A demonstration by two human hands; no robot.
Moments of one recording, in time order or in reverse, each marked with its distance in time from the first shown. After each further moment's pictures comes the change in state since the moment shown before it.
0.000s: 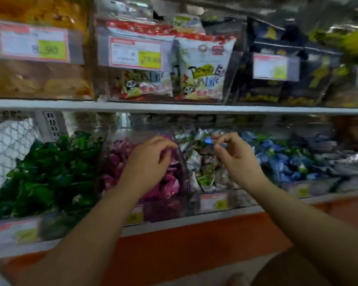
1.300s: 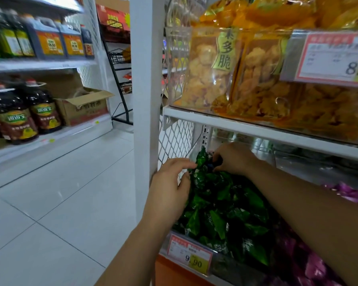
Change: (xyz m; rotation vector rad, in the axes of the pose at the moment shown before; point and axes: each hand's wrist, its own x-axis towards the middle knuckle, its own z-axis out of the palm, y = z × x) left_hand -0.107 -0.182 -0.149 0.006 0.446 -0.553; right_hand 0.155 -0.108 0.362 -0.801 -0.712 -0.610
